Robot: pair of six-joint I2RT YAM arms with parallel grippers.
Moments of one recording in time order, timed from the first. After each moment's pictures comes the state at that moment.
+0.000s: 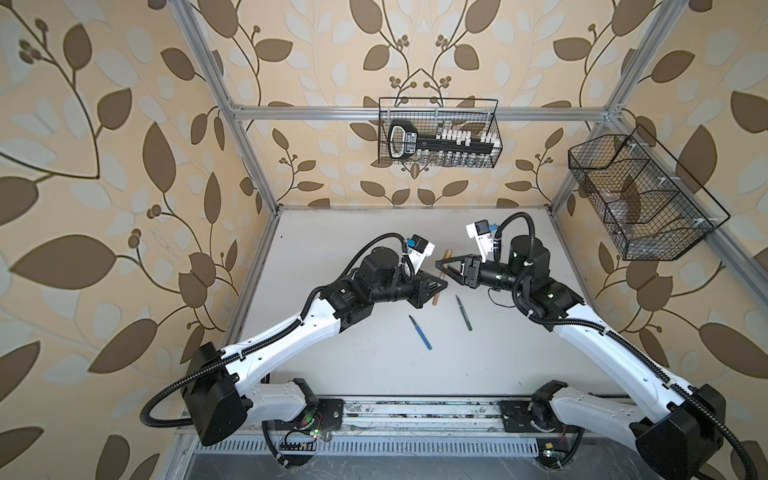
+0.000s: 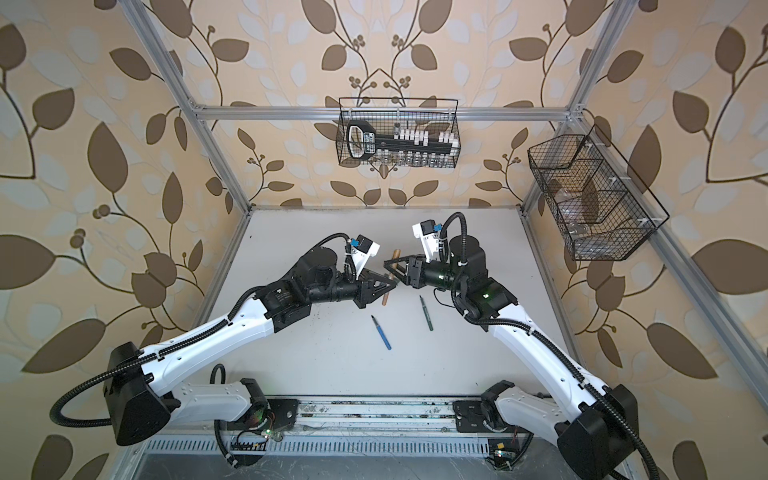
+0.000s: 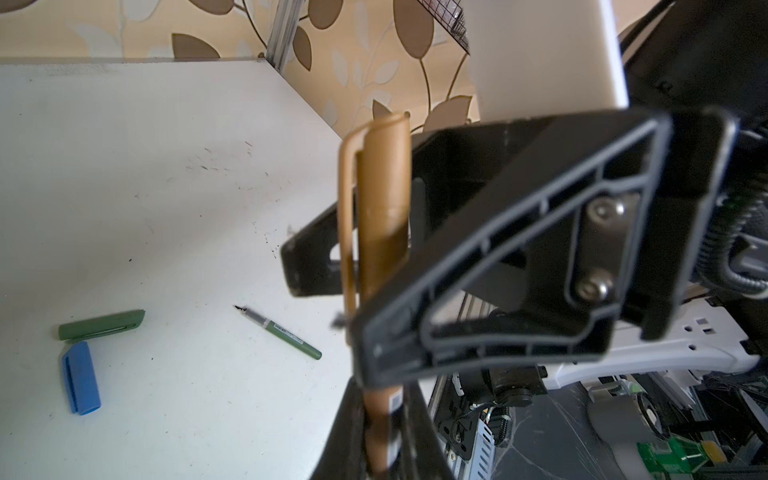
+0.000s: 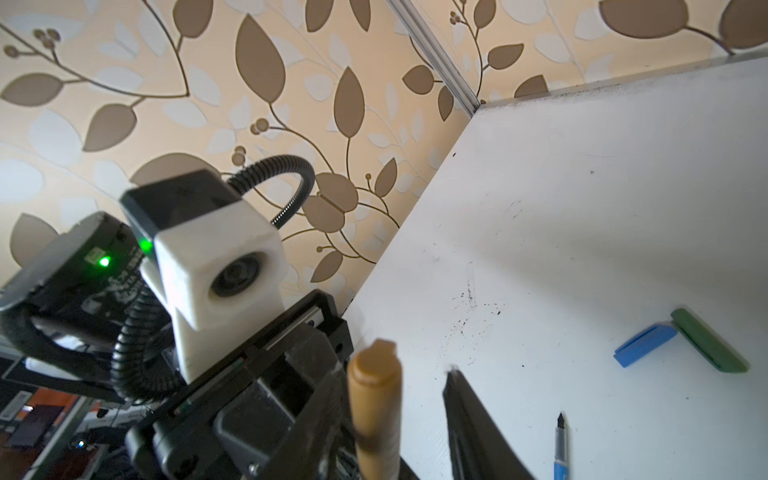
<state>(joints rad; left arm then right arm) -0.80 1.25 1.03 -0.12 0.41 -0.45 0.45 1.11 0.94 -0.08 -0.60 0.62</state>
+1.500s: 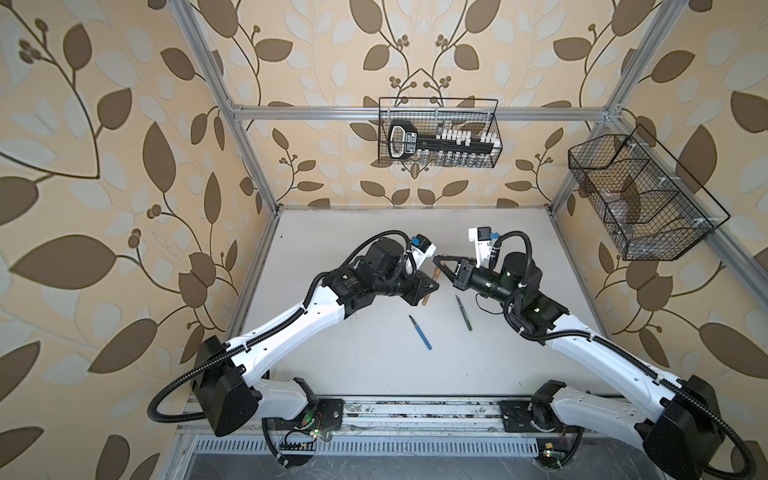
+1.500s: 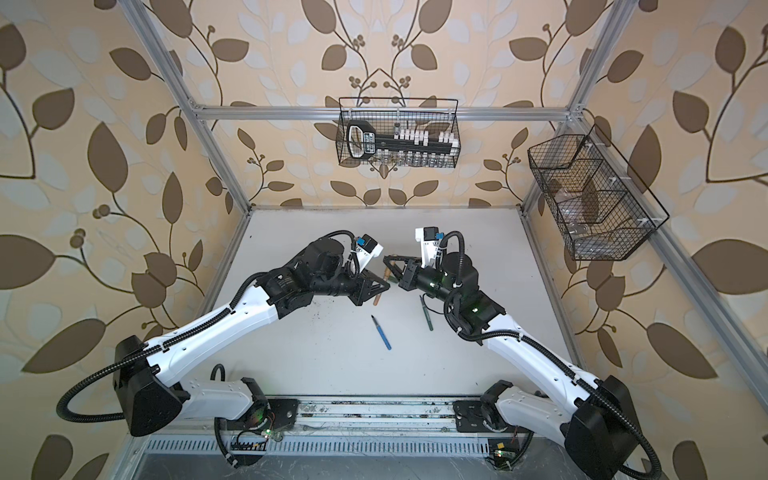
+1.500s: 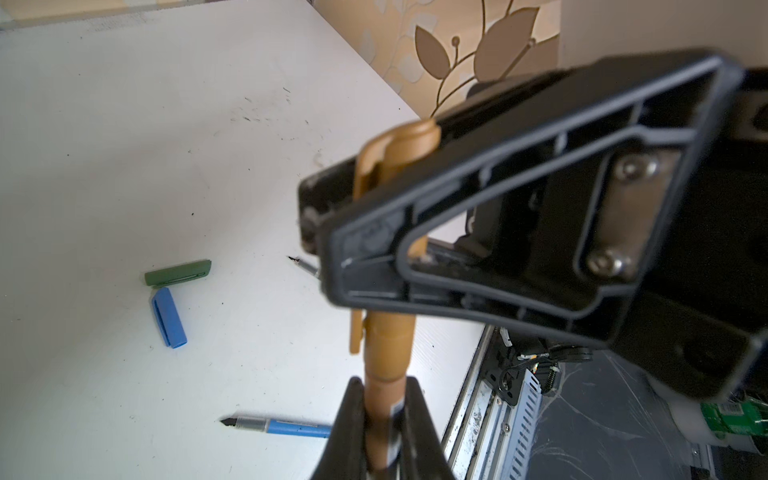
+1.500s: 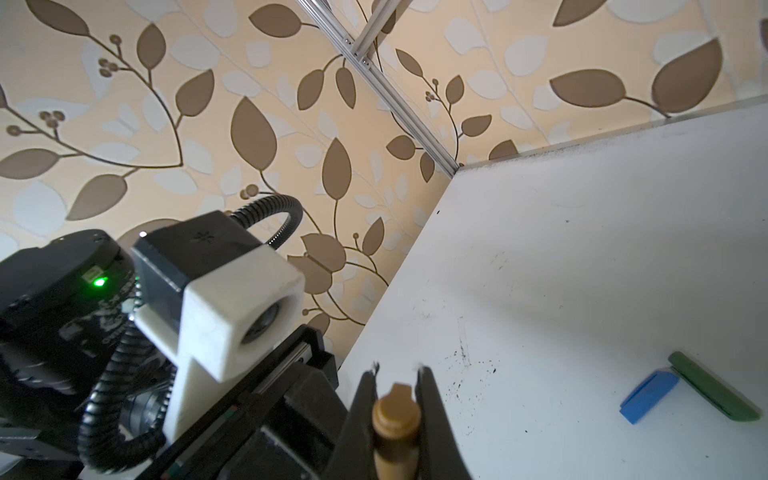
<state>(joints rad) -0.73 1.32 1.18 -0.41 0.40 -0.26 0.59 1.10 0.76 0.25 -0.31 0.75</state>
